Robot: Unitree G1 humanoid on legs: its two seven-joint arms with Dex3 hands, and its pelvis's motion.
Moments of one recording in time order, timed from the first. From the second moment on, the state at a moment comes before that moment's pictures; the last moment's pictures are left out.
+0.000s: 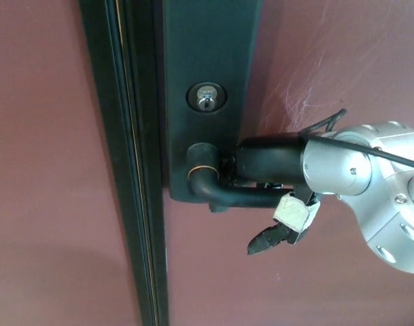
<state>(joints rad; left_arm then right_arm) -0.03 0.49 0.07 1.25 0.07 -0.27 -0.15 -1.01 -0.68 0.97 -0.43 -0.27 0.97 0.78</state>
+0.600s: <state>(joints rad) -0.03 0.49 0.07 1.25 0.07 -0.27 -0.15 -0.75 -0.63 0.78 -0.45 -0.43 0.75 0.61</state>
